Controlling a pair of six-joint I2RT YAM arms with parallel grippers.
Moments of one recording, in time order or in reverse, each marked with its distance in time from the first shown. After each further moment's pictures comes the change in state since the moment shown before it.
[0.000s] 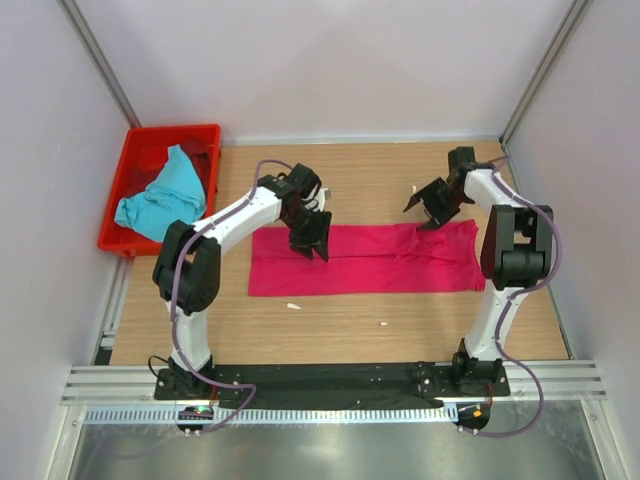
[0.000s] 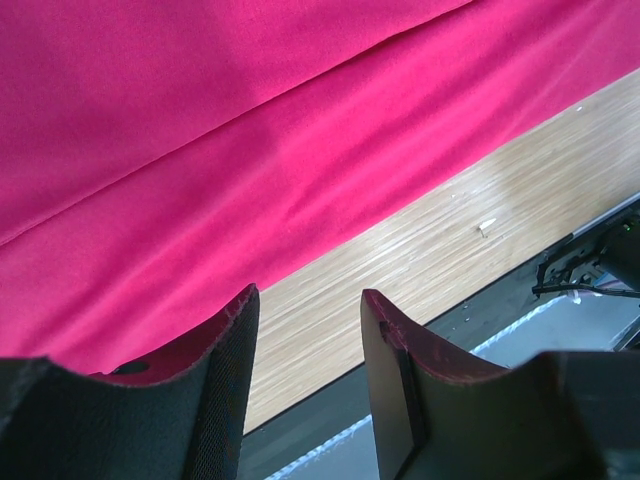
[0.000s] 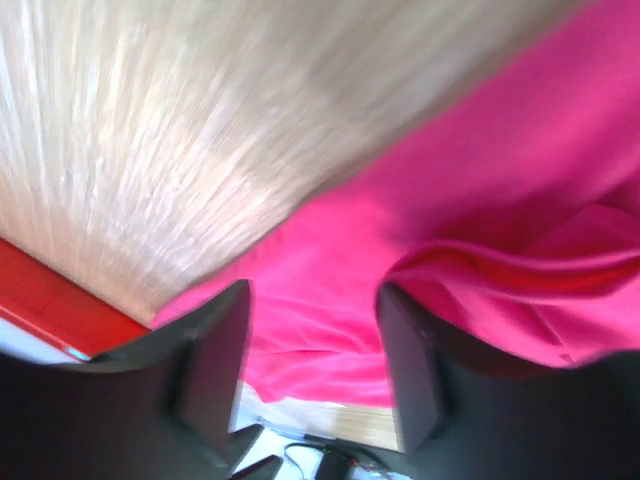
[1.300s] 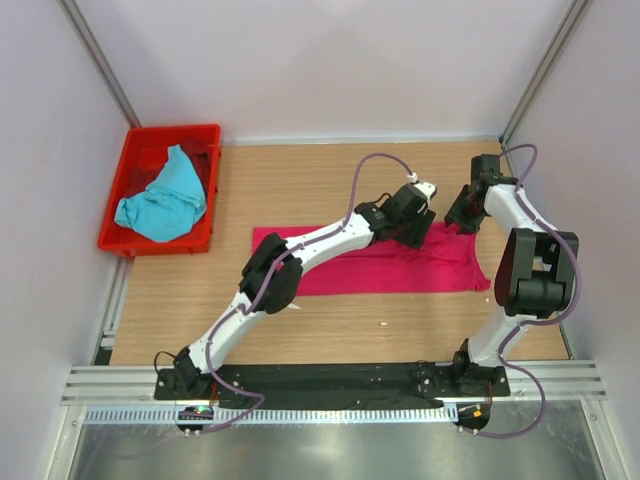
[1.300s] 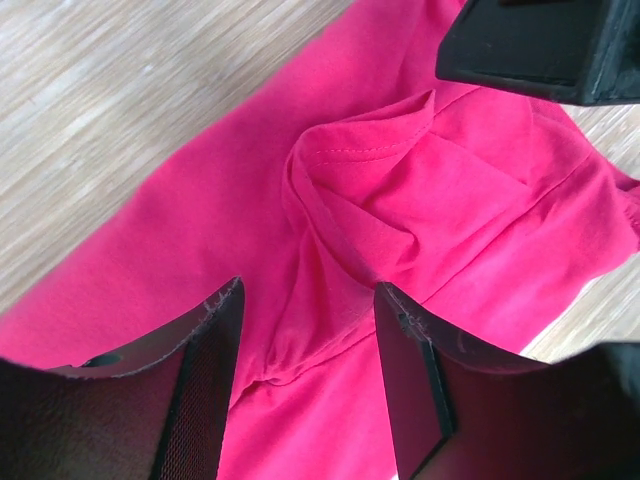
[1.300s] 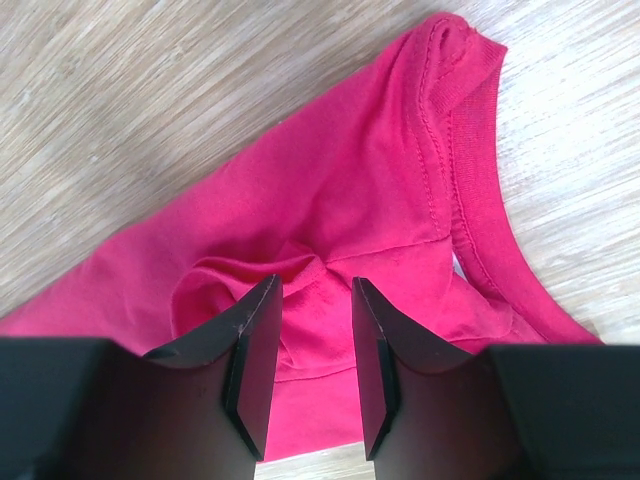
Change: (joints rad) left arm -0.389 0.531 0.645 0.417 -0.413 0.031; right arm -0.064 -0.206 -0.157 0.072 0.344 -0.481
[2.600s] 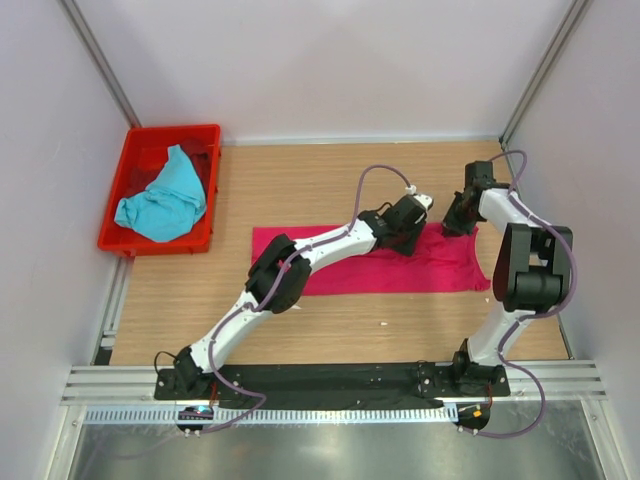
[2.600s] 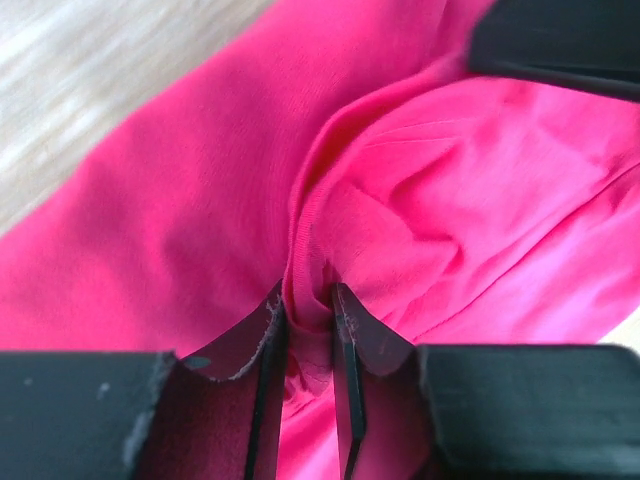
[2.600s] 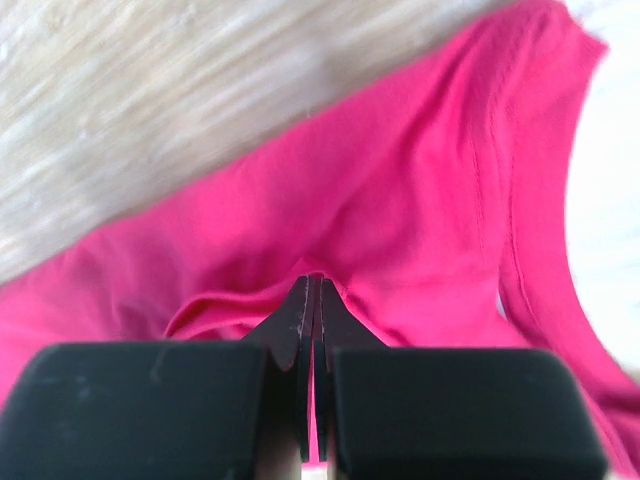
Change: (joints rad) left arm -0.002 0.078 0.002 0.016 0.030 -0.032; right arm 0.010 0.053 -0.054 0.093 -0.087 -0.051
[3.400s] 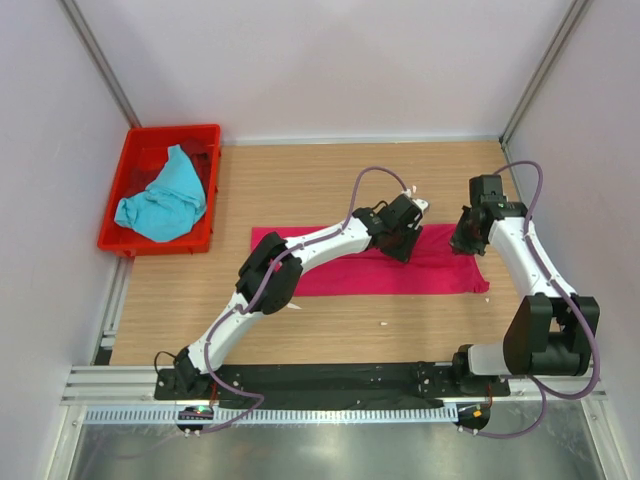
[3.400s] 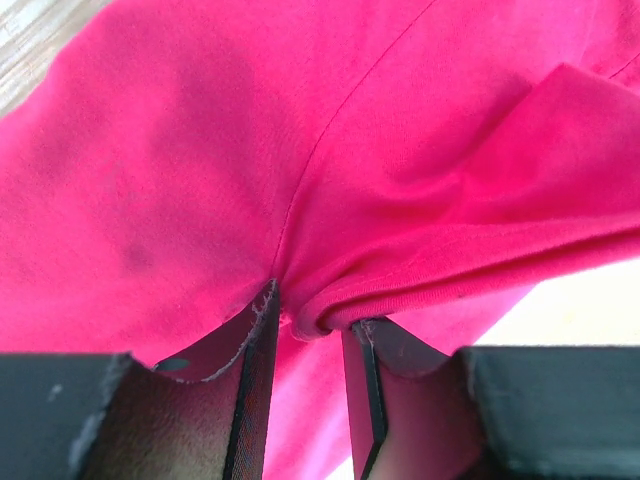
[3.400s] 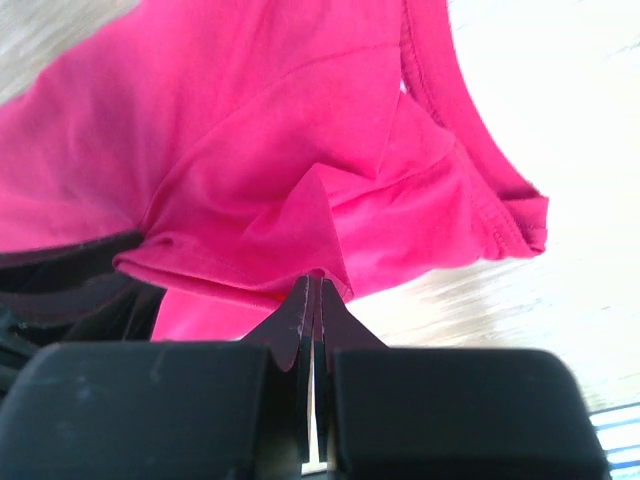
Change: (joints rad) left arm 0.002 -0.113 -0.114 -0.100 0.079 -0.003; right arm 0.062 -0.438 -0.169 -0.246 0.138 0.016
